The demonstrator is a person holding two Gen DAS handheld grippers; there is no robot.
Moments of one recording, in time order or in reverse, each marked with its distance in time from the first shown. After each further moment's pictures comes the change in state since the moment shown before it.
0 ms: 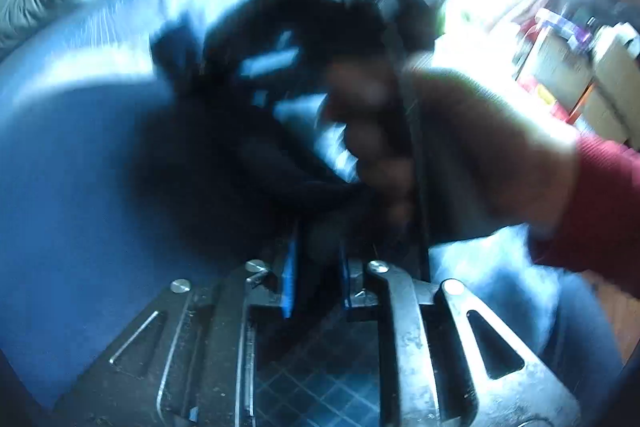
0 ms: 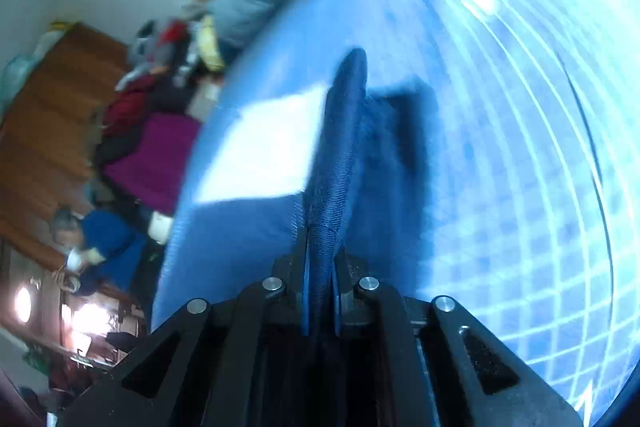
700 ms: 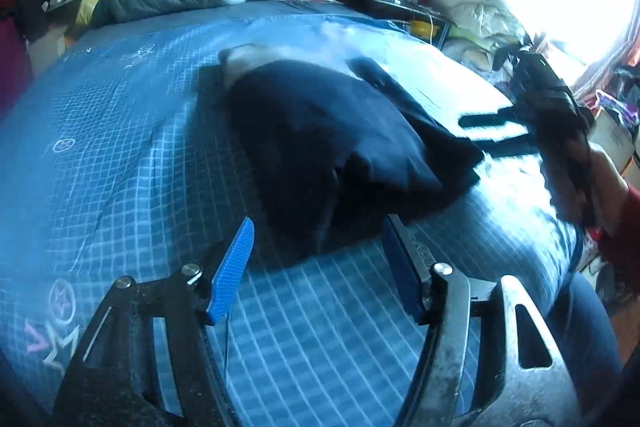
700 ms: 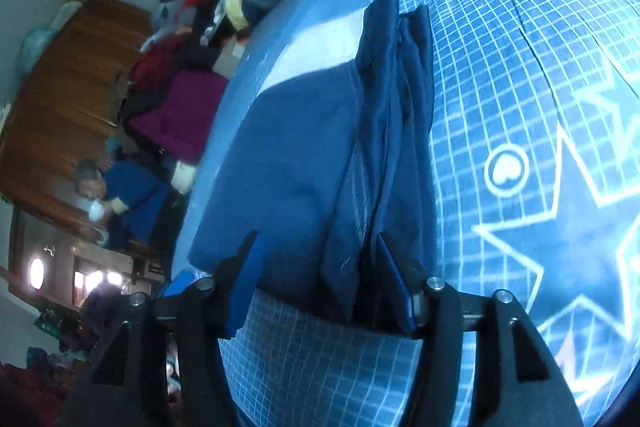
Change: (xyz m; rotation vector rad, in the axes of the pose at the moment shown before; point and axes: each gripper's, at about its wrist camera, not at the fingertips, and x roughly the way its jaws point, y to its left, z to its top) left arm -0.153 0.060 -0.092 -0.242 -0.203 0.254; right arm -0.080 0.039 -0.087 -0.070 0.124 0.041
